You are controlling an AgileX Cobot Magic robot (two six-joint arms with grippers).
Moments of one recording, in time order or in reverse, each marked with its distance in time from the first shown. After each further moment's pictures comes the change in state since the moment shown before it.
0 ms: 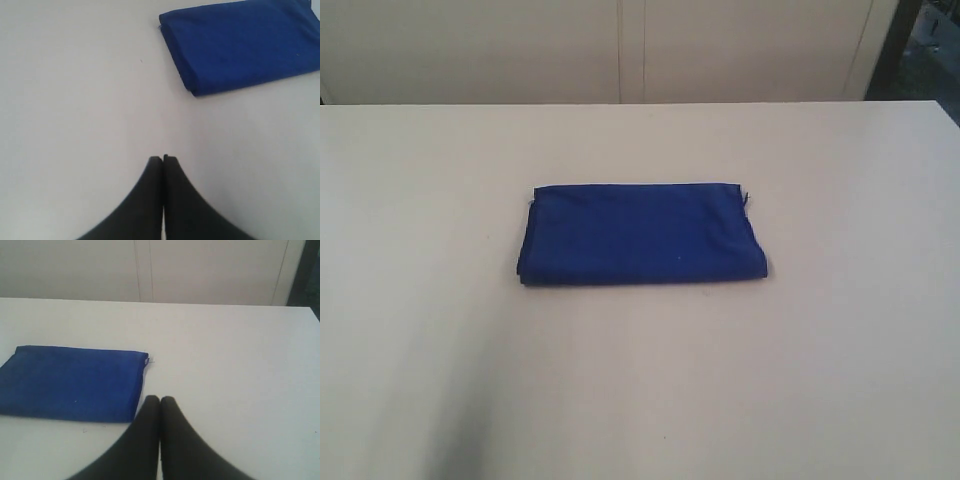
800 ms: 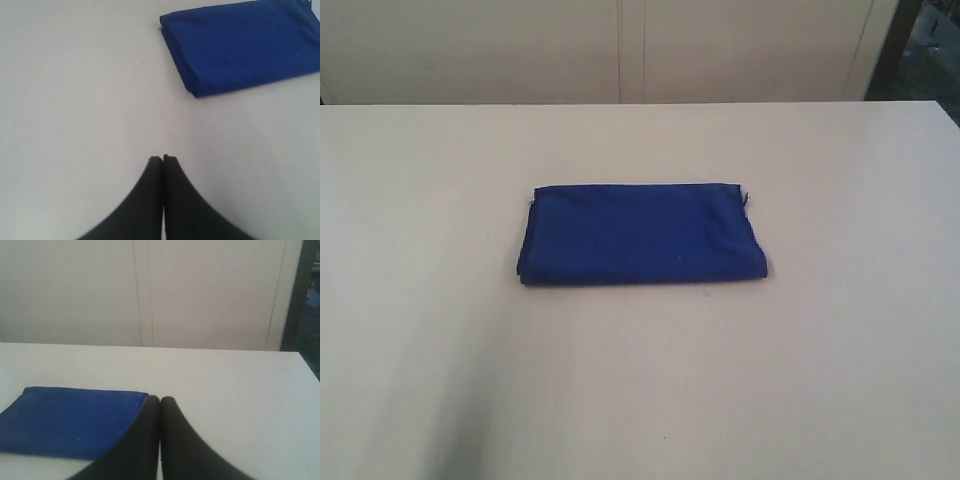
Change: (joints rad) left arm 0.000 0.000 0.000 0.000 -0.002 0.002; right arm -0.015 -0.229 0.049 0.000 -0.016 0.000
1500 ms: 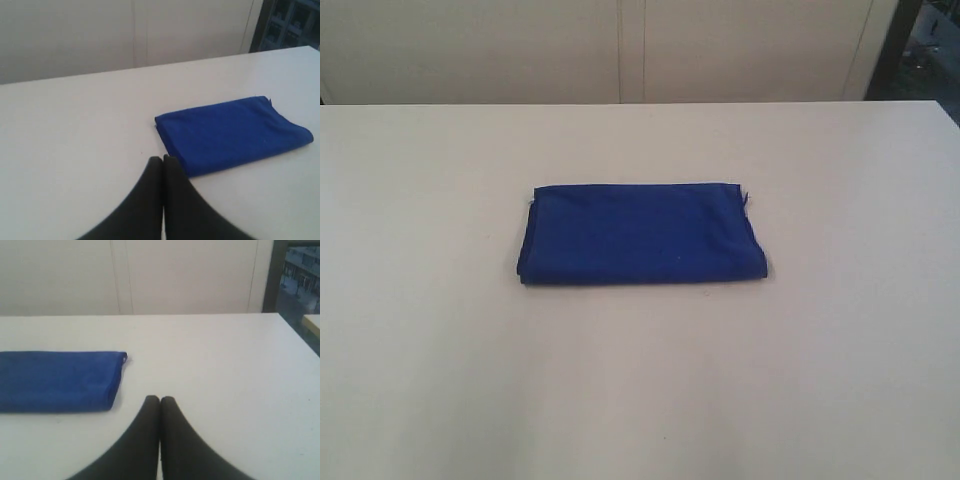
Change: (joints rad) left arm 0.000 -0.402 0.000 0.000 -0.002 0.000; right arm -0.067 -0.209 0.264 0.000 0.002 0.000
